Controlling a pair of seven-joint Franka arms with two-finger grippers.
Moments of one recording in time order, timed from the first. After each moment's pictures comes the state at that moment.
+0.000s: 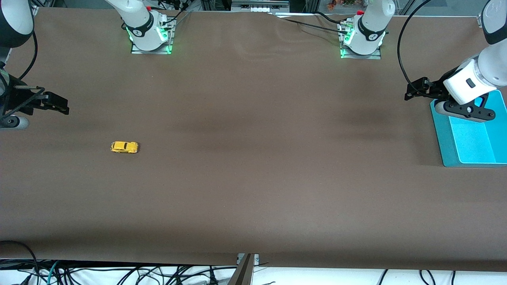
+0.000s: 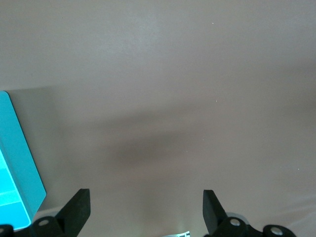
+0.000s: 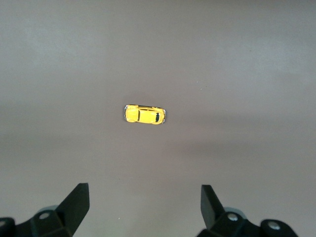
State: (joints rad) left arm 0.08 -0.01 -0.08 -1.78 -0.09 1.61 0.17; right arm 0.07 0.14 -0.09 -1.51 -0.07 1.57 -0.07
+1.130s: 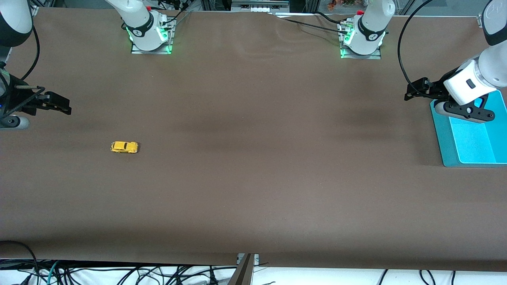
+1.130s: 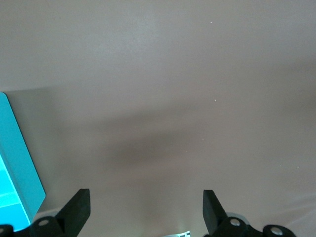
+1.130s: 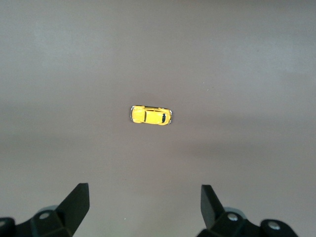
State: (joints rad) left arm 0.08 -0.01 -0.08 -1.78 -0.10 1.61 0.18; right arm 0.07 0.15 -0.09 -1.51 -0.04 1.57 -0.07
